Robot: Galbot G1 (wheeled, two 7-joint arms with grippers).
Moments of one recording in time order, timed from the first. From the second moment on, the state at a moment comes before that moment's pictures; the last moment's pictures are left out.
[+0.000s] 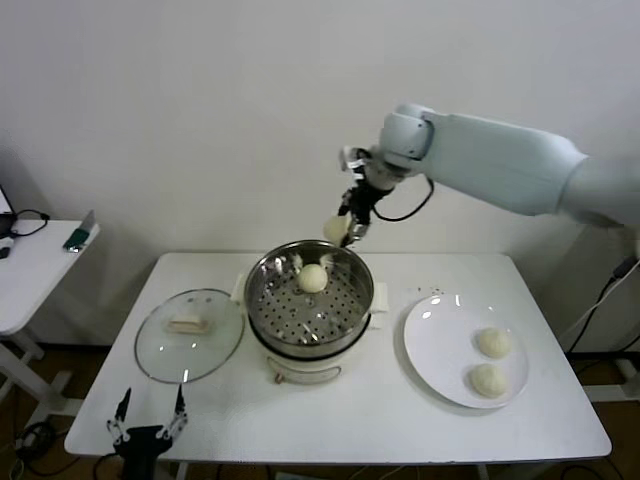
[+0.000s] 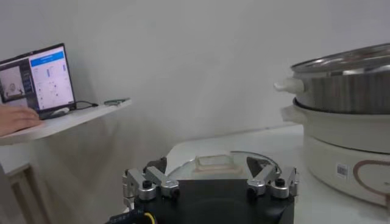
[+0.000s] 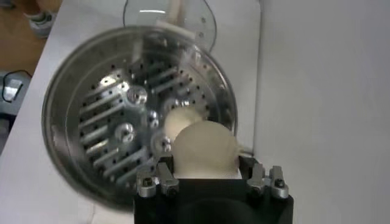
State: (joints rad) left arm 1.81 -1.48 -0.68 -1.97 0.02 -0.17 -0.14; right arm 0.73 1.28 -1.45 1.04 0.75 -0.38 -0.99
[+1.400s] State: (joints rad) left arm 1.82 -1.47 -0.69 -1.98 0.03 -0.17 -0.12; right arm 0.59 1.51 -1.51 0.96 0.73 -0.38 -0.98
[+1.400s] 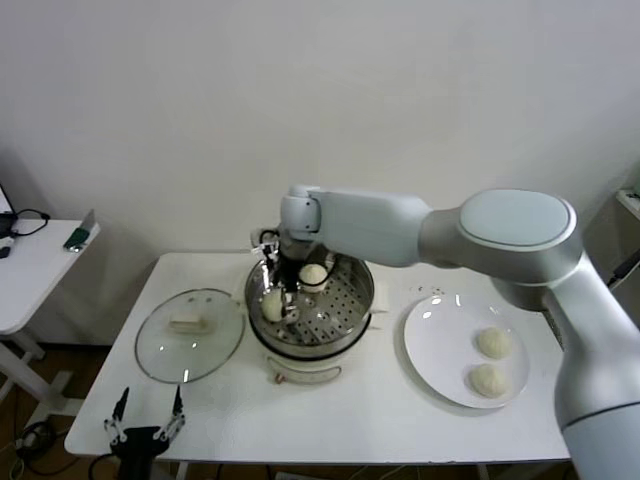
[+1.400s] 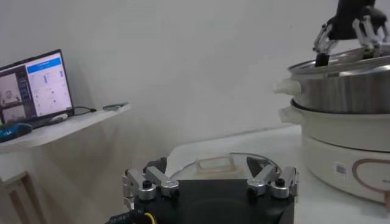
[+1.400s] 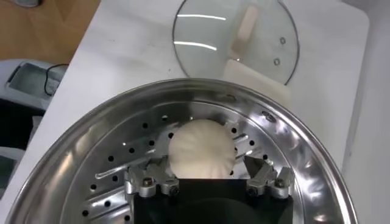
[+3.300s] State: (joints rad) left arm 1.83 -1.50 -0.71 -1.98 0.06 -0.15 -0.12; right arm 0.24 0.57 -1.31 1.33 0.12 -0.29 -1.09
